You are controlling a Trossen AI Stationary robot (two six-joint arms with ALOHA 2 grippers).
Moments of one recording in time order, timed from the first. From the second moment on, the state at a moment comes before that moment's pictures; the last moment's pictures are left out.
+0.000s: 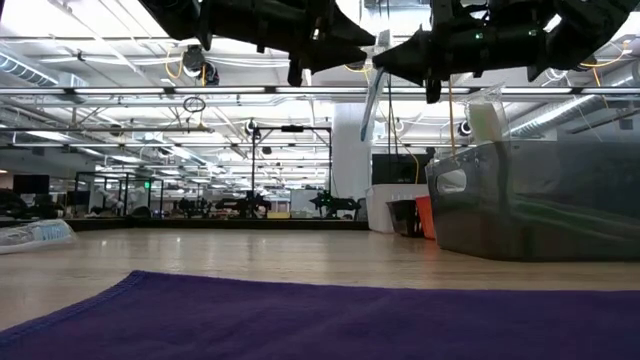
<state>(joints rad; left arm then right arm) 0.05 1.63 1.01 0.56 -0.13 -0.15 -0.20 1.19 0.50 0.74 0.03 0.19</state>
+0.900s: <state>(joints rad) 0.06 1.63 1.01 0.51 -0.13 -0.13 -0.61 1.21 0.50 0.71 0.16 0.24</state>
